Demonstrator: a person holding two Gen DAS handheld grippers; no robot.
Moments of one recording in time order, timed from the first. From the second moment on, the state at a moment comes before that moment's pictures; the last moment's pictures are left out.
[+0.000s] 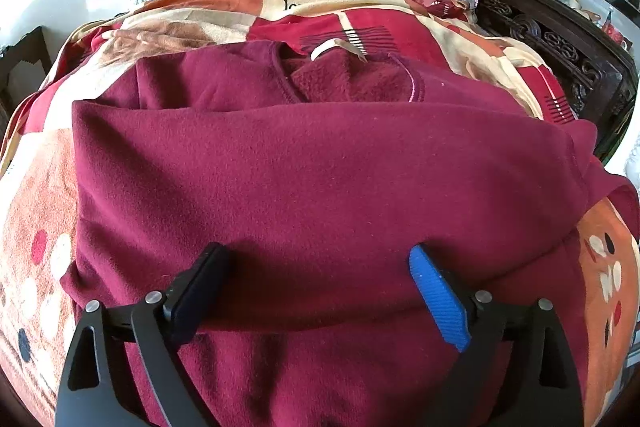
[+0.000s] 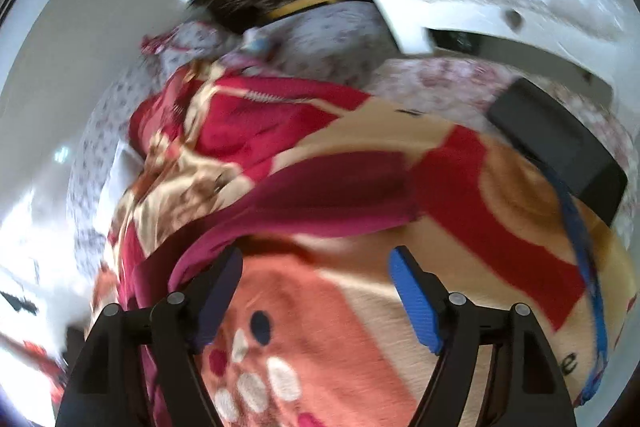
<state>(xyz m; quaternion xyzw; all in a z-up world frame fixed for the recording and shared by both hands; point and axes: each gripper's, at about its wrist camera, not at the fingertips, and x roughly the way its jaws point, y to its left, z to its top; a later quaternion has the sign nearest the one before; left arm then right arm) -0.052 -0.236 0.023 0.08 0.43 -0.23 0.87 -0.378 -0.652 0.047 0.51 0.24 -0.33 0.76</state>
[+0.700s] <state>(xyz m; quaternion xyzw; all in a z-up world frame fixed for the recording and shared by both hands) -0.049 -0.230 0.034 0.07 0.43 -0.25 0.86 -0.359 -0.656 0.098 0.46 0.14 -0.27 0.83</state>
